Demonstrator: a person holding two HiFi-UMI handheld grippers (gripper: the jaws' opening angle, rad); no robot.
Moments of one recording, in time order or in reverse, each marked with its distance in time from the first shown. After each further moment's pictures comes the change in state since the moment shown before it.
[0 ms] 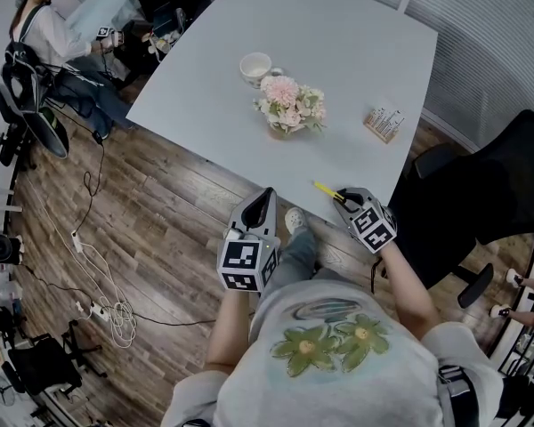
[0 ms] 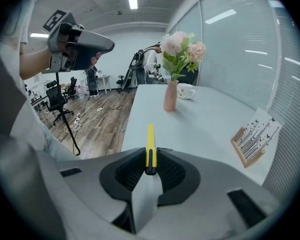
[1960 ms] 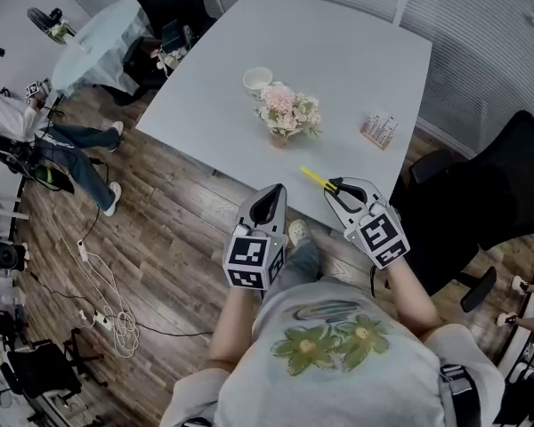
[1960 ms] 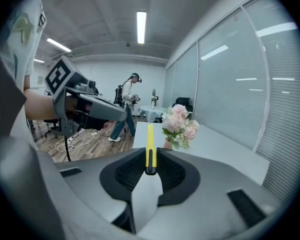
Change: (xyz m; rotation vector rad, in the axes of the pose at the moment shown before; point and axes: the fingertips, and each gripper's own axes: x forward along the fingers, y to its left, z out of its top) left arm -0.011 -0.040 0.033 0.055 -0.072 -0.043; right arm -0.117 0.018 0.143 -0.047 -0.360 -0.075
